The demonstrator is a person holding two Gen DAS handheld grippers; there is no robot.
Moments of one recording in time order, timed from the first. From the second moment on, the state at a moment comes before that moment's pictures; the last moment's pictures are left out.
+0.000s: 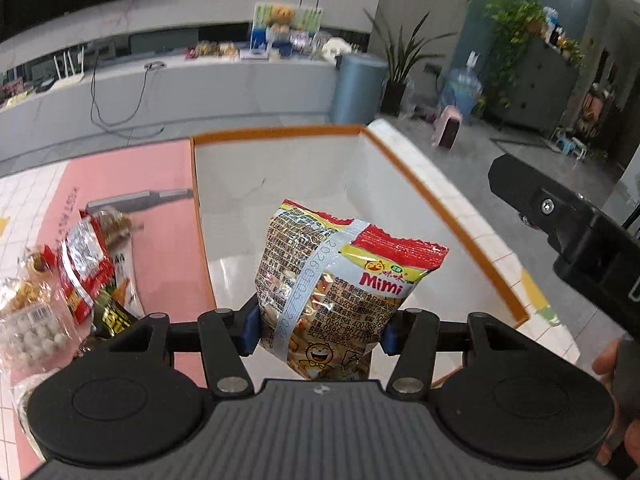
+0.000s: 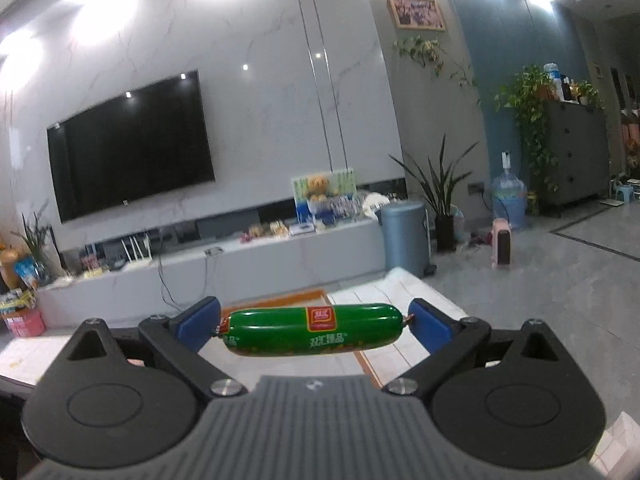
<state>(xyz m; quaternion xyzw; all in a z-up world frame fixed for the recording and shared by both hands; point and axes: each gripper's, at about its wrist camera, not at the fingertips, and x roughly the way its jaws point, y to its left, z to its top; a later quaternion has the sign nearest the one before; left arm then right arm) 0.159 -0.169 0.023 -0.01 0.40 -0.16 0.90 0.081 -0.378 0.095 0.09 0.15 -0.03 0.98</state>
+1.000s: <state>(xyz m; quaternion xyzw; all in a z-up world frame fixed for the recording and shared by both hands) 0.110 -0.150 0.058 0.03 0.38 -0.13 0.92 0.103 -0.357 0.081 0.09 0.22 0.01 0.97</state>
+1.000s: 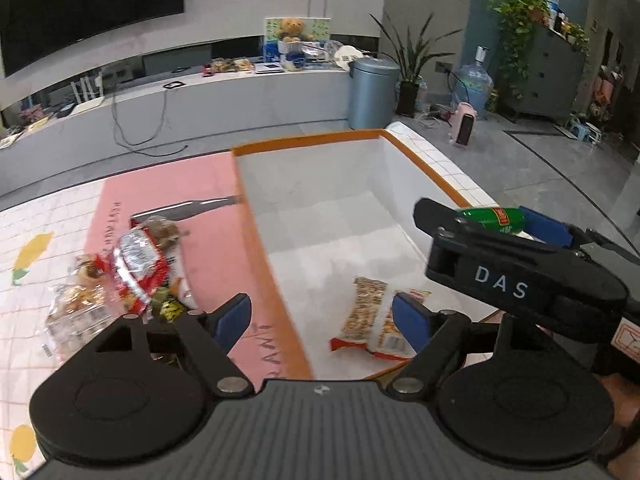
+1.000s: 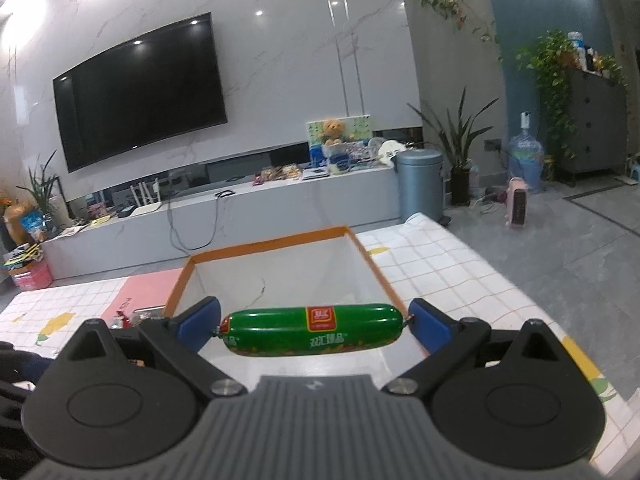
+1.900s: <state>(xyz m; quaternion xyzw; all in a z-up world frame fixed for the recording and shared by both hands) 0.114 -0.081 0.034 -0.05 0.41 -0.10 0.90 0.130 -0.350 0.045 0.06 0.35 -0.04 0.93</state>
